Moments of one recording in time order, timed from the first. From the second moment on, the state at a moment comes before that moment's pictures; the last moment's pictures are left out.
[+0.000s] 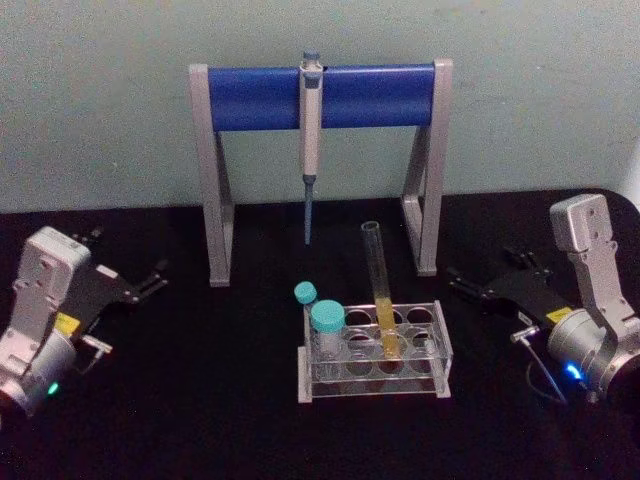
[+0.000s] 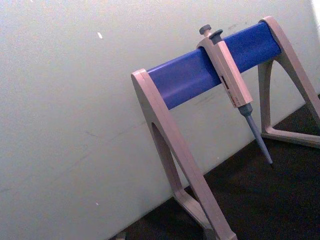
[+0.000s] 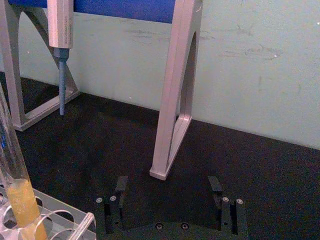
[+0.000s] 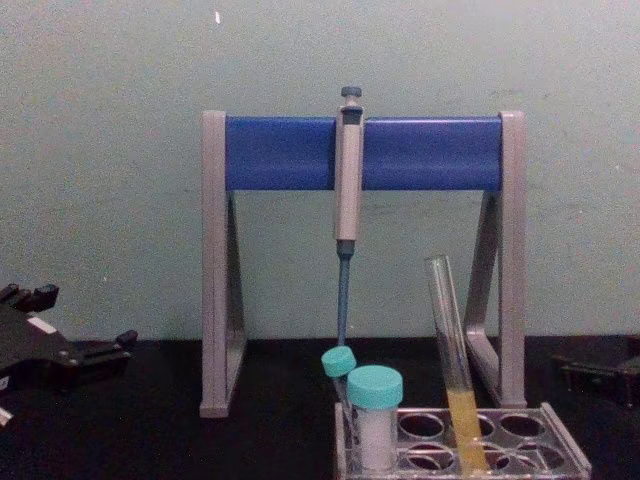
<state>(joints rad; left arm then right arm) -0.20 0.60 0.45 -1.41 -0.25 -0.12 0.03 0.18 0.43 -0.31 -1.47 0.35 0.17 0.14</state>
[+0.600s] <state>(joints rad) -0.20 0.60 0.45 -1.41 -0.25 -0.12 0.03 0.18 0.43 -0.31 -1.47 0.35 0.17 0.14</state>
